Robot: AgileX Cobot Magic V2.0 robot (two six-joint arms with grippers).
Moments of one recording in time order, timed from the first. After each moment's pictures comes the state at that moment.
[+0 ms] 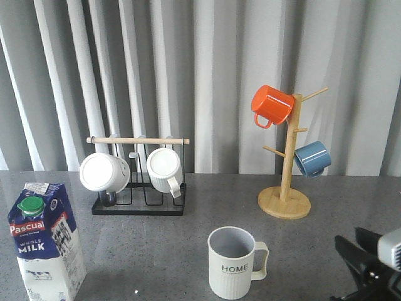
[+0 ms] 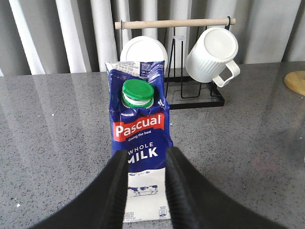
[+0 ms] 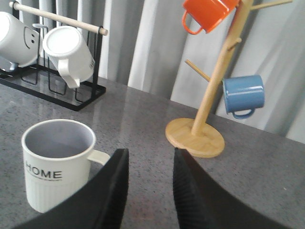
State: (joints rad) left arm -0.10 0.82 -0.60 -0.11 0.12 0.09; right arm 0.31 0.98 -0.51 0.27 -0.25 -0.44
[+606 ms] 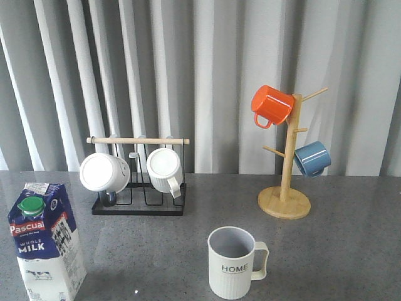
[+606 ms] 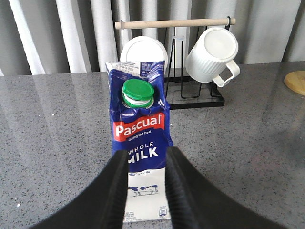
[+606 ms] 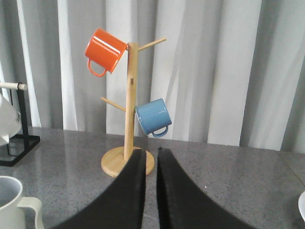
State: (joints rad) left arm -0.10 0.82 -0.60 -0.11 0.12 0.09; right arm -0.01 0.68 -0.51 -0.26 -0.10 0.19
